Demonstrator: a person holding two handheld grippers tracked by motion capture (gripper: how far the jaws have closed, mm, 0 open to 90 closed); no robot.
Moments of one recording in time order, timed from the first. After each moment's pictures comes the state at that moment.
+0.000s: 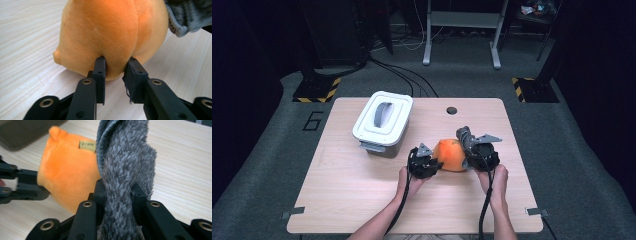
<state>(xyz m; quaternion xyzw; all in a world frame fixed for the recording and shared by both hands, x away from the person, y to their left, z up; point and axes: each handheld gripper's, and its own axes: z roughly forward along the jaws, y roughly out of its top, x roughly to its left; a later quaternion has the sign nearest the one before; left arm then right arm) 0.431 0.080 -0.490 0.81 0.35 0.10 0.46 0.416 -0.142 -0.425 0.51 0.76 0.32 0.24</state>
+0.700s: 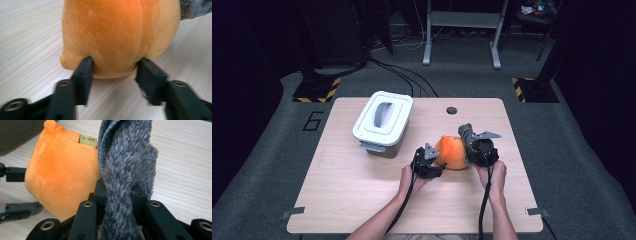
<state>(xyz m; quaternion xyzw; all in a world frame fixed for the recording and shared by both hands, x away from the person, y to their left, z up) 0.435 0.064 -0.496 0.83 0.33 0.17 0.42 0.436 -0.148 -0.435 0.52 0.75 0.32 0.24</state>
